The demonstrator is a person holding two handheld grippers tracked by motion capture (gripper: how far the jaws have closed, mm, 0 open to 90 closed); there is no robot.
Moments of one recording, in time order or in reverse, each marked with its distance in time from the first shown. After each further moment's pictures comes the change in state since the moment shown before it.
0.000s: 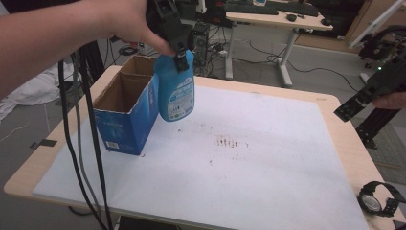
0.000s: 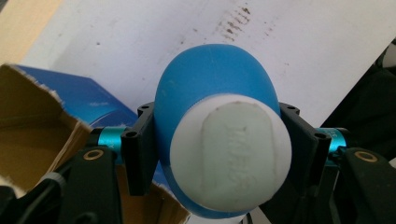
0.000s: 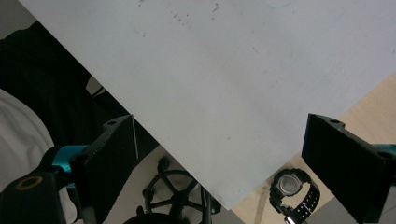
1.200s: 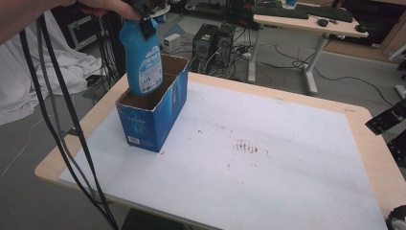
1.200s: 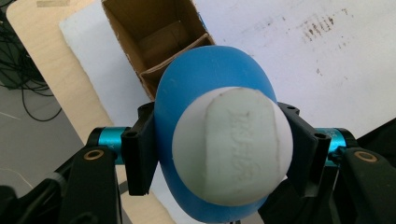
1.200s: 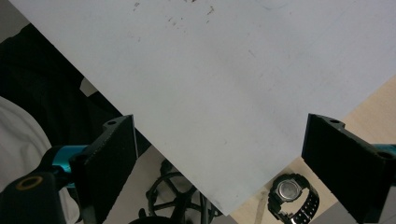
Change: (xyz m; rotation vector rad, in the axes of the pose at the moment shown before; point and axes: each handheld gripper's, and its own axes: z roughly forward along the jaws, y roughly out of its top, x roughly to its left) left arm 0.079 -0.082 -0.052 -0.042 0.095 -0.361; right arm -0.016 0.005 0.007 0.000 0.021 0.021
